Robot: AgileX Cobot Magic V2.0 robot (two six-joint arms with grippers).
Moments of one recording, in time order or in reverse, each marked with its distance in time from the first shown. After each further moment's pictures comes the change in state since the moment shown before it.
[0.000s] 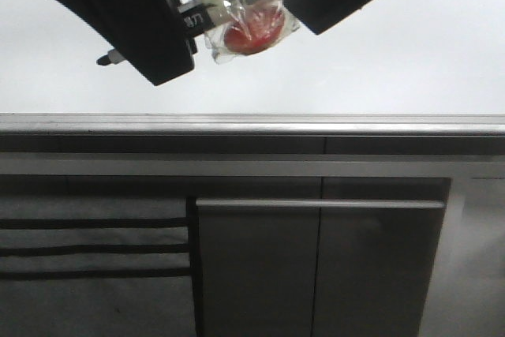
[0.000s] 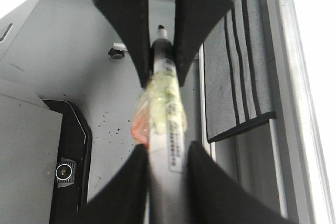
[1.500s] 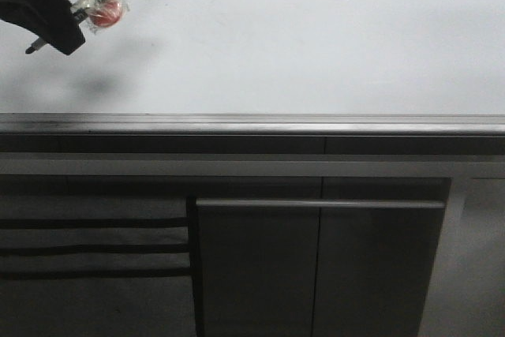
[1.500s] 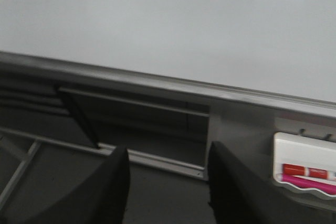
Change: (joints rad) left arm 0.419 0.032 0.139 0.200 -0.417 -0.299; right arm -0.518 -0.639 0.377 -0.295 -0.173 1.006
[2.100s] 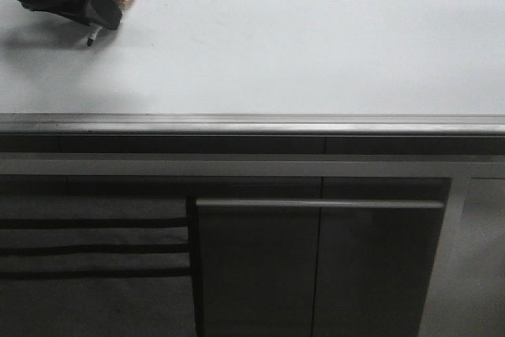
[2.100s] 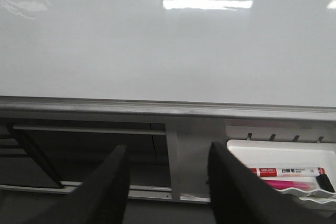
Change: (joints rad) left arm 0.076 0.166 0.002 -0.080 -0.483 -0.328; right arm 0.000 -0.108 0.019 -0.300 -0.043 0.318
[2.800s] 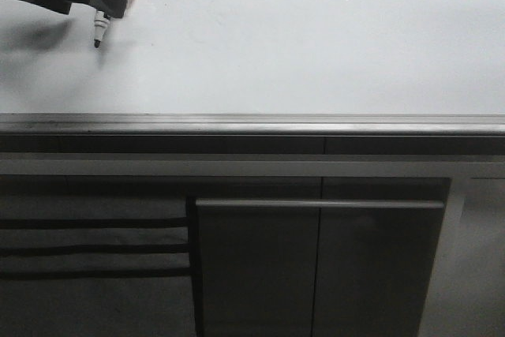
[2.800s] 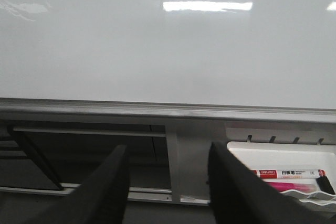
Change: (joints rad) left arm -0.006 -0.075 0.066 -0.049 -0.028 0.000; right arm 0.000 0.000 0.000 0.000 -0.006 0.000
